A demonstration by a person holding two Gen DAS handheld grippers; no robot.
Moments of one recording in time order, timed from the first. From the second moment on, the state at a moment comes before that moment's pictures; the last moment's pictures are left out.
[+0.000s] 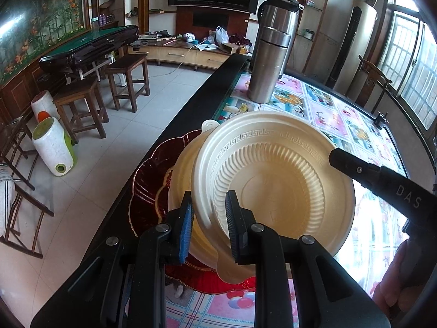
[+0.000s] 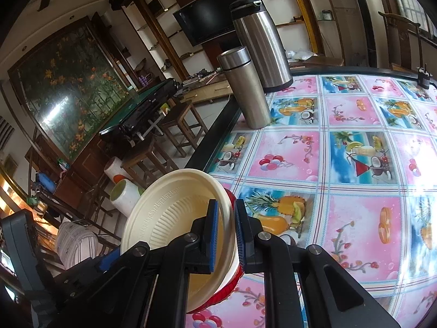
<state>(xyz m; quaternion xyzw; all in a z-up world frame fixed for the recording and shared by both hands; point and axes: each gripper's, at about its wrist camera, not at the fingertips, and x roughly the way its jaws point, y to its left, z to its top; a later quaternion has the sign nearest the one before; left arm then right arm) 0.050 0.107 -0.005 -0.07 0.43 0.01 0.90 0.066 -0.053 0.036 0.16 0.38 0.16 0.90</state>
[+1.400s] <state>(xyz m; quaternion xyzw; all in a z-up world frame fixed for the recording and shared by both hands) 0.044 0.118 0.003 -0.04 0.41 0.04 0.91 0.074 -0.039 0.005 0.17 0.40 0.18 0.88</state>
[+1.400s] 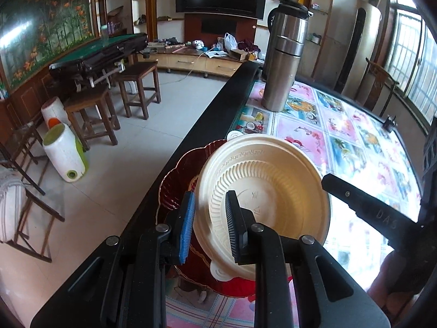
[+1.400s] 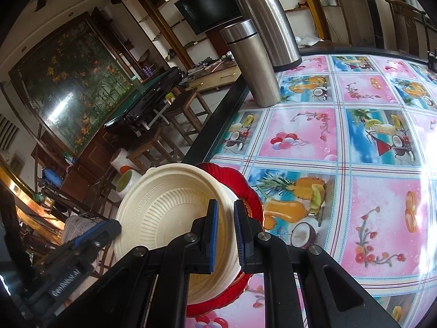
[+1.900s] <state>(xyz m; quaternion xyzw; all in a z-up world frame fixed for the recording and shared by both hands) 0.019 0.088 0.034 0.04 0.34 0.08 0.94 0.054 -0.070 0.016 0.20 0.39 0.19 0.88</state>
